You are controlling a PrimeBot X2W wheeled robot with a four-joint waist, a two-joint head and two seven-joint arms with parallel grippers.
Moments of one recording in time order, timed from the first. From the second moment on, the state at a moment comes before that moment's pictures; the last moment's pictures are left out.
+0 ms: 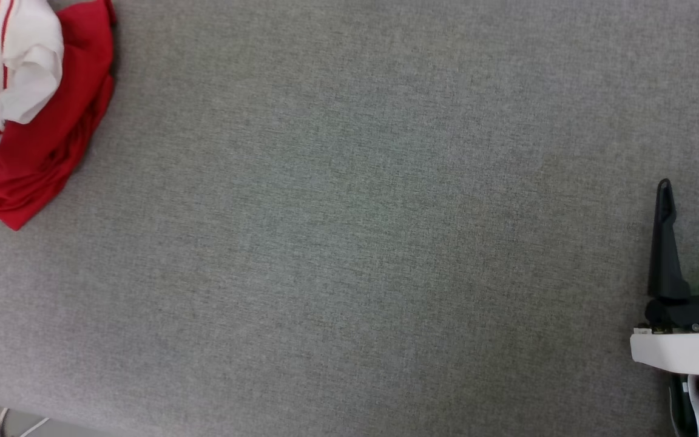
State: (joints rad) left arm -0.95 0.61 0.01 0.54 -0.55 -0.13 0.11; right arm -0.10 -0.05 -0.15 -0.18 -0.04 0.13 -0.26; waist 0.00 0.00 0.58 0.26
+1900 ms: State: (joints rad) left arm -1.22 0.79 -0.77 0.25 -0.89 -0.13 0.58; right arm -0.07 -0.05 -0.14 -0.07 0.12 0.13 -0.26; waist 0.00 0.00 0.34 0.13
